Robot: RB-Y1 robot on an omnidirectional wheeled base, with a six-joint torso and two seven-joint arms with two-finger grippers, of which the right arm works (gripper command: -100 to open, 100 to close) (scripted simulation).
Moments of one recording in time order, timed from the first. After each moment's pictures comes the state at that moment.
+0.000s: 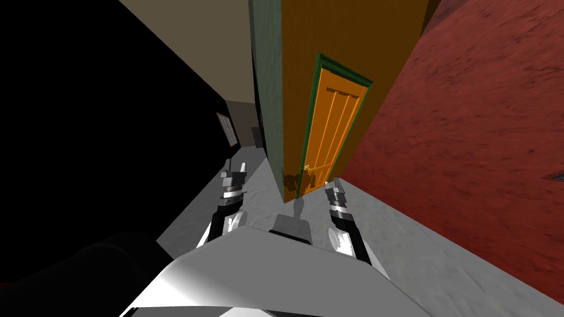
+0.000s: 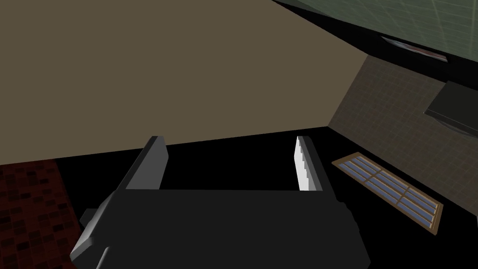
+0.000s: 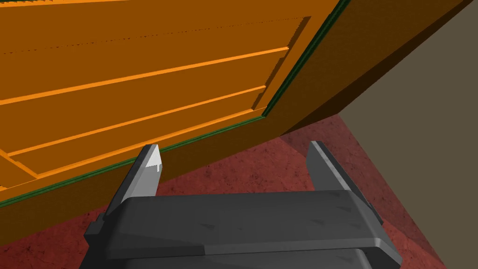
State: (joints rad) arm 0.32 -0.11 0.07 -1.84 -0.11 -0.54 -0.03
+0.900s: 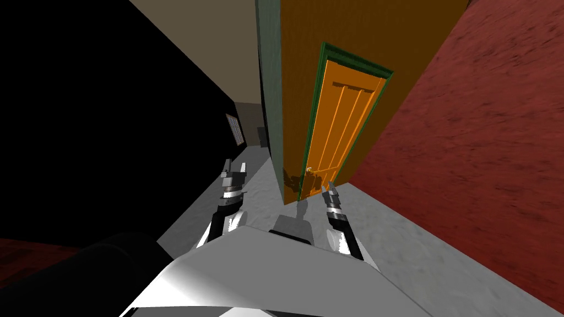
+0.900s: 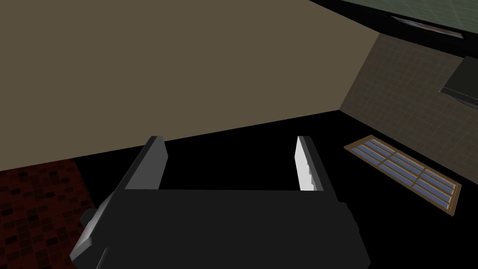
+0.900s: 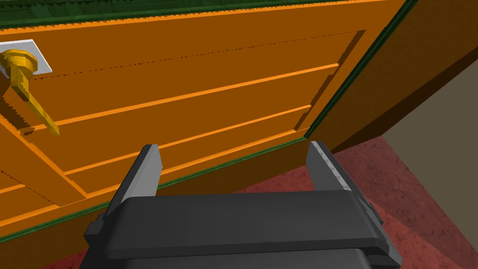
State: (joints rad) arm 0.25 -0.14 0.09 -1.62 -0.11 -0.60 -0.06
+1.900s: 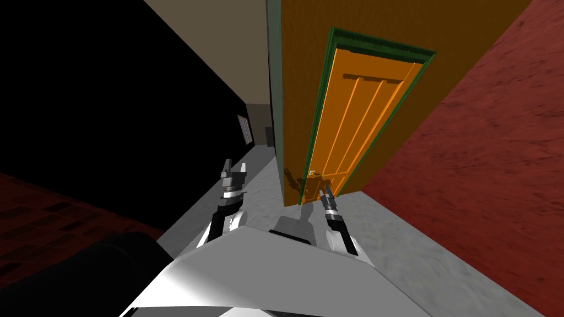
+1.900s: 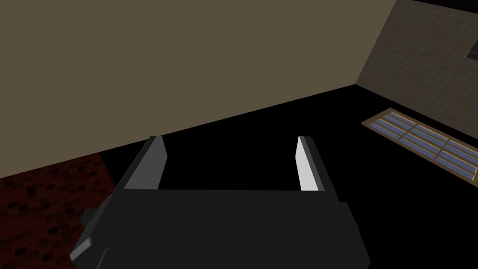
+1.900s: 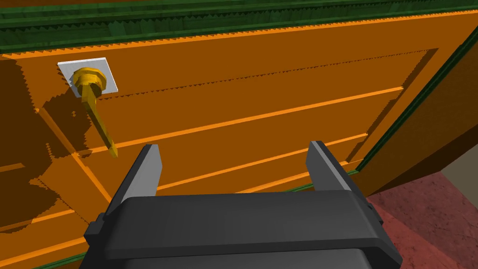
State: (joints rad) arm 0.15 -0.19 0.10 -1.34 -0.12 -0.68 -0.10
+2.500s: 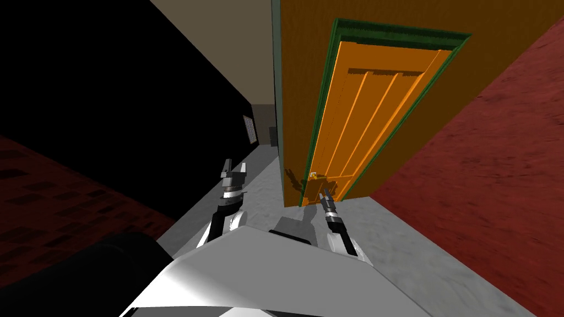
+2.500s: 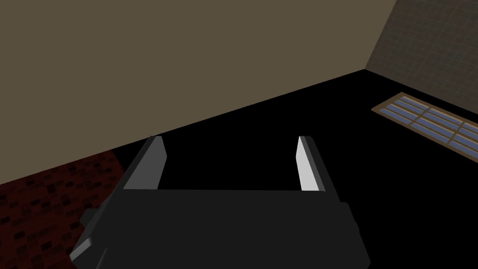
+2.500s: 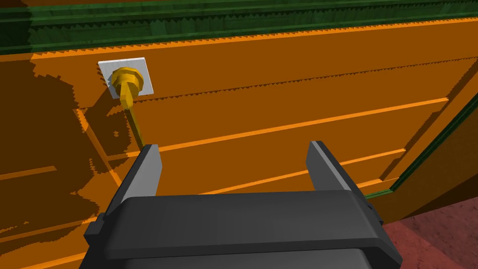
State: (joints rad) arm 0.10 -0.21 0.11 -1.19 -0.12 -0.72 -0.13
